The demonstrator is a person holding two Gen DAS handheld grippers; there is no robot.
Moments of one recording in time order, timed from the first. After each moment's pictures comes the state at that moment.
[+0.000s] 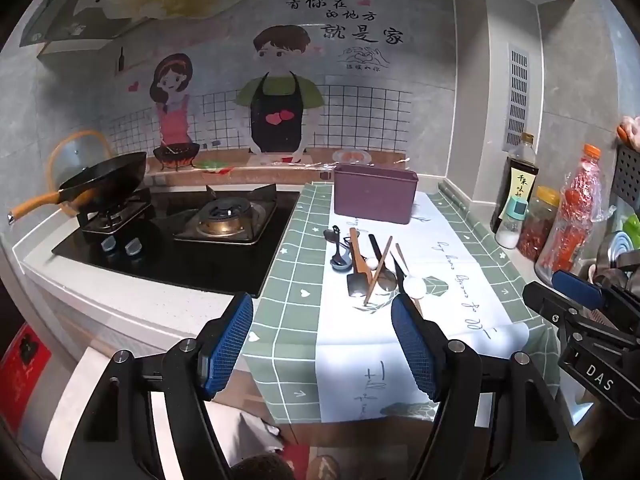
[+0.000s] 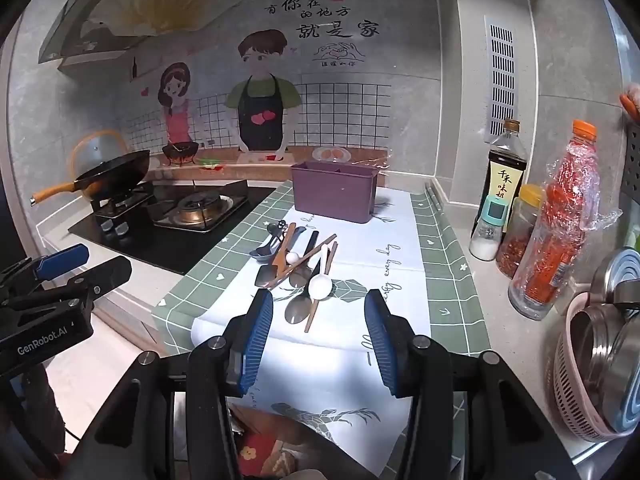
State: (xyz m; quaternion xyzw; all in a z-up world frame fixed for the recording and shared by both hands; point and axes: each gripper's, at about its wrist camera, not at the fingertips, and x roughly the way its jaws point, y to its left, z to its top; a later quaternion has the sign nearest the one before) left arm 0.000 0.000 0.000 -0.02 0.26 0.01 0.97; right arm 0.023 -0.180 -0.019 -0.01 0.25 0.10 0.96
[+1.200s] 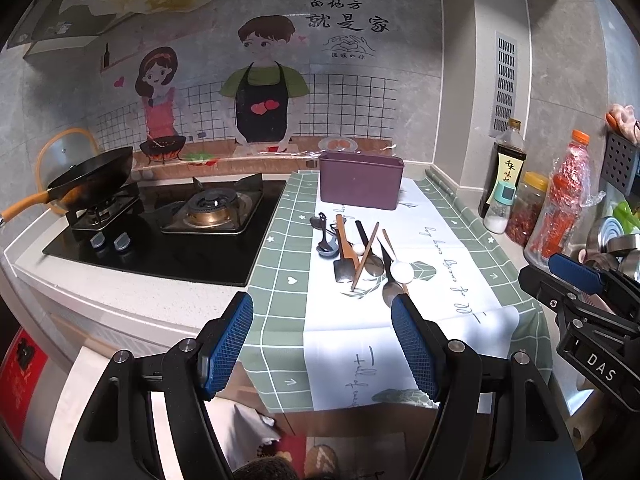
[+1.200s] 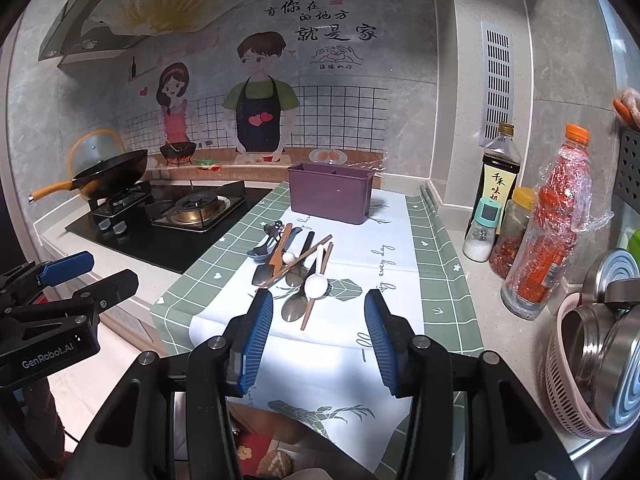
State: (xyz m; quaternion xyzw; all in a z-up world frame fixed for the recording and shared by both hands) left arm -0.005 -0.011 -0.007 -0.01 0.27 -0.01 0.96; right arm 0.015 -0.179 -0.015 -0.02 0.25 0.09 0.96
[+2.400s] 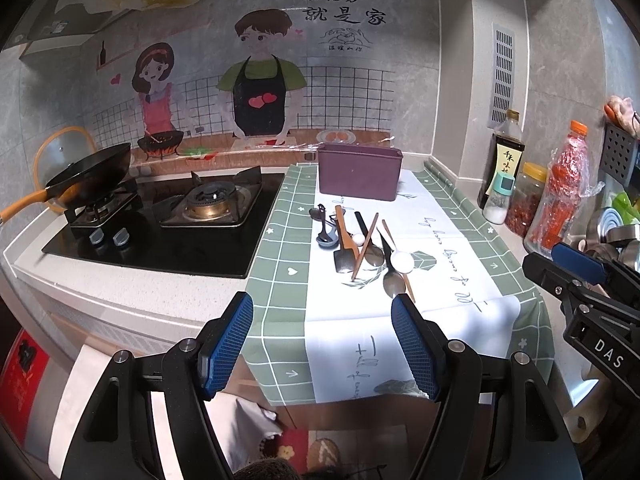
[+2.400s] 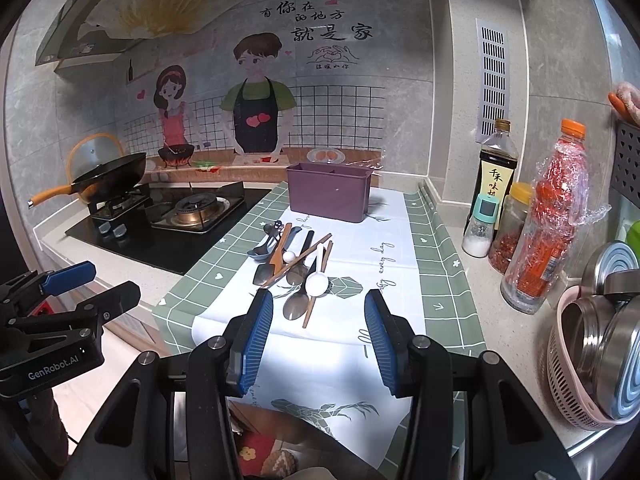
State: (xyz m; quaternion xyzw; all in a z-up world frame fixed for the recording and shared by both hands) left arm -0.011 -0.017 -0.017 0.00 0.28 -0.01 0.96; right arm 0.010 -0.177 -0.015 -0.02 0.25 0.09 0.96
